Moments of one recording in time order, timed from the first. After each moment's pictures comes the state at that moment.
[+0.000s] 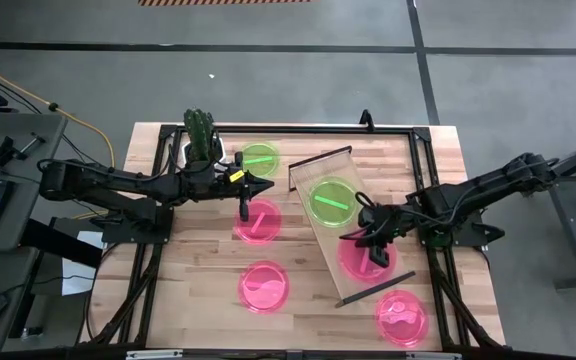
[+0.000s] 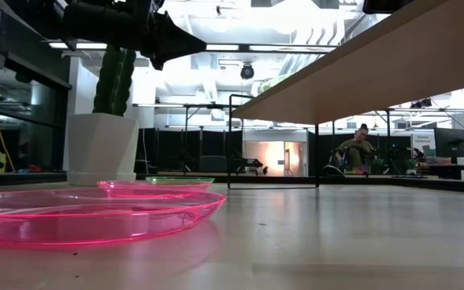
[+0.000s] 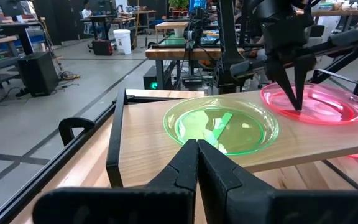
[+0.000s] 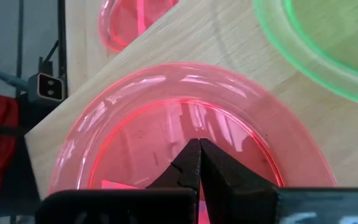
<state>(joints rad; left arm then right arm) 0.10 1.18 0.54 0.55 -0.06 0.04 0.31 1.08 0.82 -0.62 -0.02 0.61</state>
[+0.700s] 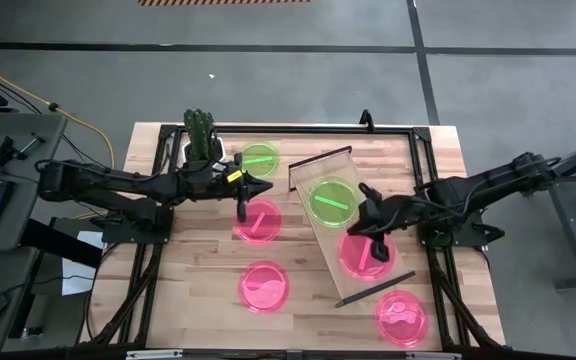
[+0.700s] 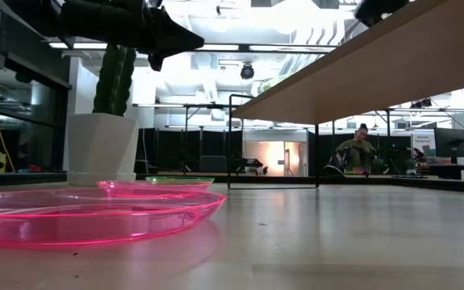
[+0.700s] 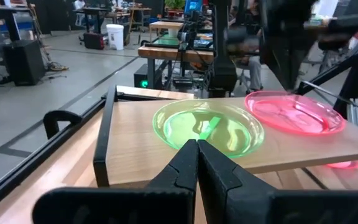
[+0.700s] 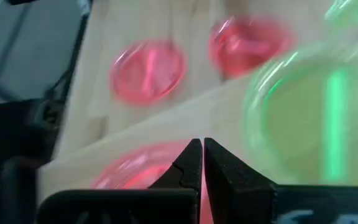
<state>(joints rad) 0.10 1.15 0.54 0.52 -0.03 -0.05 0.31 1.07 0.98 -0.62 0.13 0.34</state>
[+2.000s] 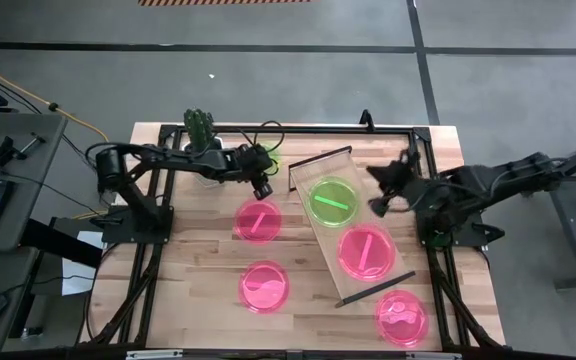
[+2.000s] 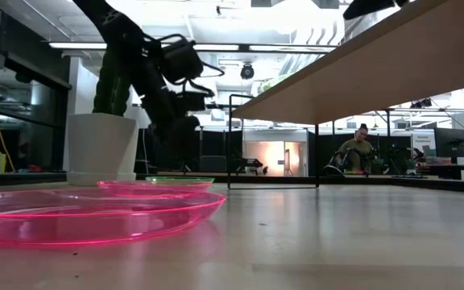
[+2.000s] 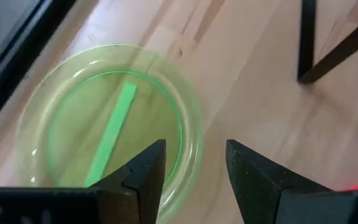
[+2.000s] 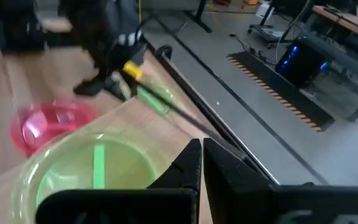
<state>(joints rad) 0.35 1.67 0.92 -0.23 -0.24 -0.05 0.29 0.93 1.03 -0.74 0.86 0.28</state>
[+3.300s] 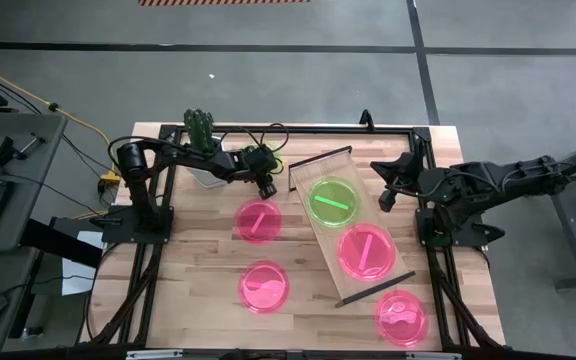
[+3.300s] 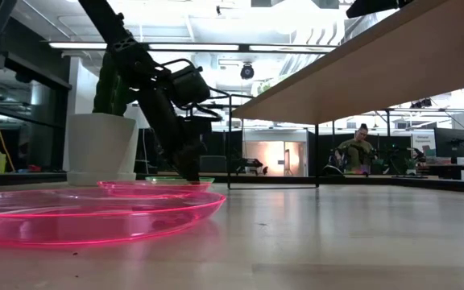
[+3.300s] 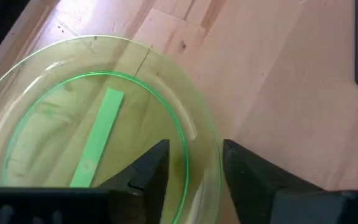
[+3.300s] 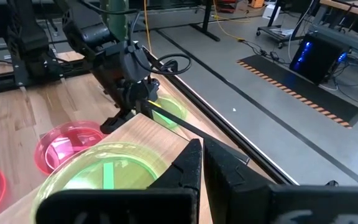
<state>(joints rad) 0.41 1.85 0.92 -0.09 -0.21 0.01 0.23 0.82 0.97 -0.66 0.78 0.29</state>
